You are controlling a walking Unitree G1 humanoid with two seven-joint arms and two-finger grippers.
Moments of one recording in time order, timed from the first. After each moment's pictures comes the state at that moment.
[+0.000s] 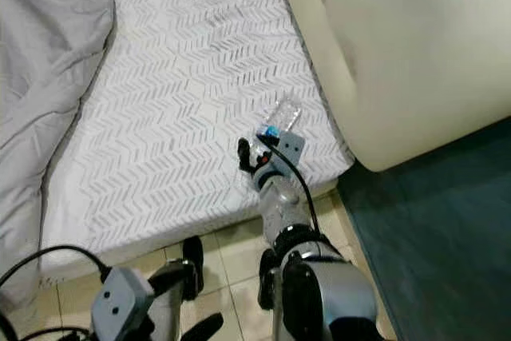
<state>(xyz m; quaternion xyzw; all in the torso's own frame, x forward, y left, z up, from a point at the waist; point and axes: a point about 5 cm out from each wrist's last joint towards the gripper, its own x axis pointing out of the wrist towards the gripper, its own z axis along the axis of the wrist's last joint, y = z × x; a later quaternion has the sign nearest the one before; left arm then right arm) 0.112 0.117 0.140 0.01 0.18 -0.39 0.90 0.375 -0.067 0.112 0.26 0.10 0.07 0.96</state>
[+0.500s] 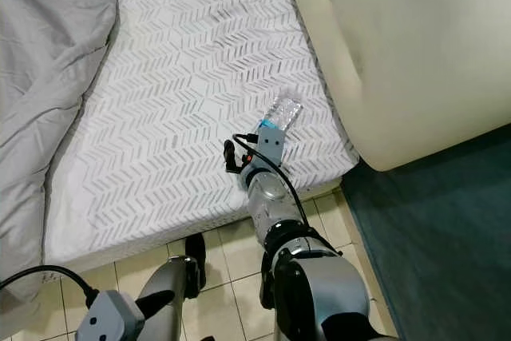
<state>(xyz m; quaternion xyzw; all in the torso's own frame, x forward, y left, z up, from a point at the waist) 0.095 0.118 0.143 0.01 0.20 -0.38 0.90 0.374 -0.054 0.112 0.16 0.12 0.09 0.98</state>
